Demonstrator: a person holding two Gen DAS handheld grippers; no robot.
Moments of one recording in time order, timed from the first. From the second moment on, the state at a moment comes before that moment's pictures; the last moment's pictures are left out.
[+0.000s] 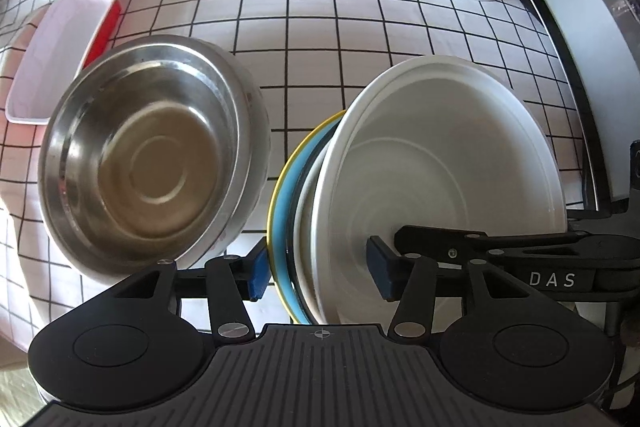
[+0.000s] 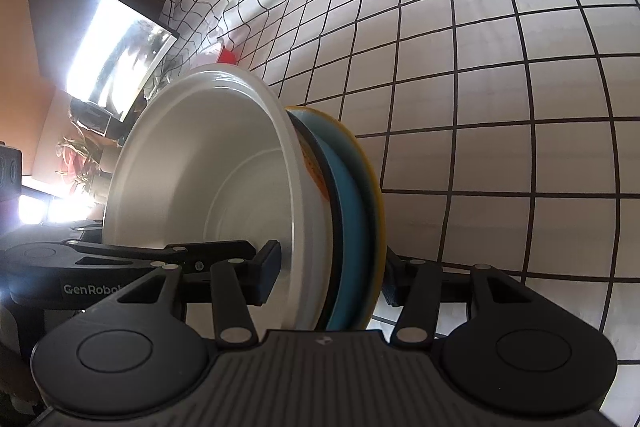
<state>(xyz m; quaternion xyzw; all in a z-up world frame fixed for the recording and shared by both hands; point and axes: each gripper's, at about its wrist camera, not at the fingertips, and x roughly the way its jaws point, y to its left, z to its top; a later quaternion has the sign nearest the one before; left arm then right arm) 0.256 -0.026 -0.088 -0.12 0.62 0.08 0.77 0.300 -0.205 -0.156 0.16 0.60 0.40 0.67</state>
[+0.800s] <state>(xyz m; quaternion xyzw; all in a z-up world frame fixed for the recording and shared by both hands) 0.260 -0.025 -0.089 -0.11 0.62 0.07 0.77 0.292 -0.204 -0.157 0.17 0.60 0.38 0.69</state>
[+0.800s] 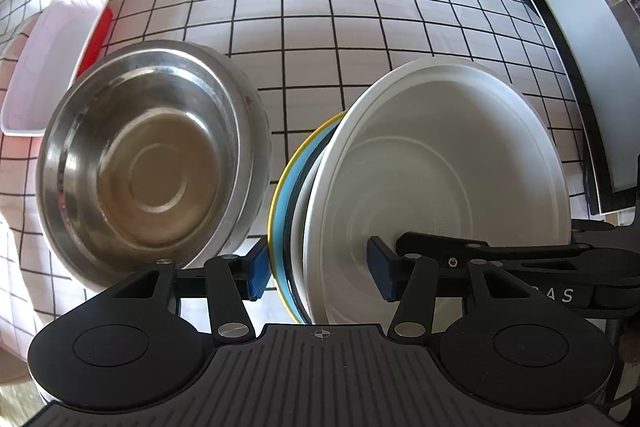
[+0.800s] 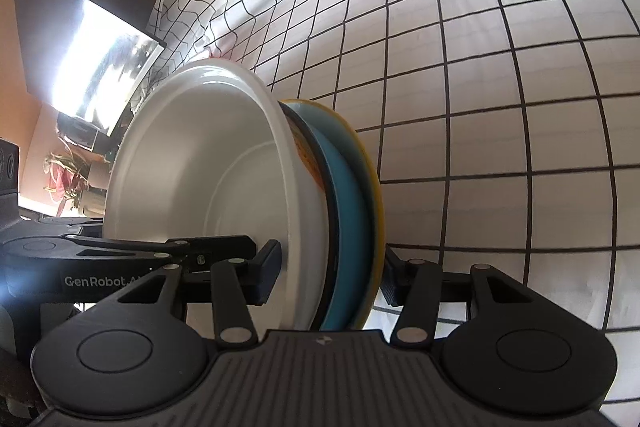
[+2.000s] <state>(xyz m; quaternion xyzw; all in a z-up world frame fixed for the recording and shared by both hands) 0.271 -0.008 -0.099 -0.15 0.65 0.04 0.74 0.299 -0.202 -0.157 0.19 0.62 0.34 0.68</state>
